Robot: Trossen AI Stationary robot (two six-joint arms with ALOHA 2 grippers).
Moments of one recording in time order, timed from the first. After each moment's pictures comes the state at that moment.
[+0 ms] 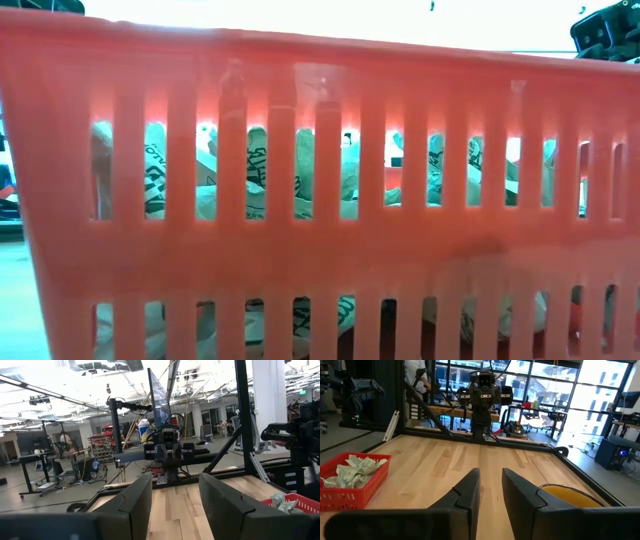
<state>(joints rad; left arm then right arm) 0.07 0.10 0.01 0.27 0.08 0.14 -0.06 0.02 0.01 0.02 -0.10 -0.09</state>
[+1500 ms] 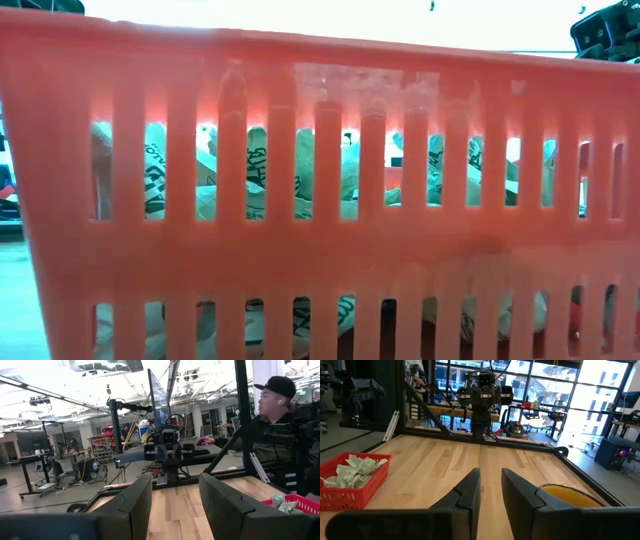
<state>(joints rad) 0.07 0.10 0.01 0.28 0.08 0.14 -0.06 0.02 0.01 0.02 -0.10 -0.09</state>
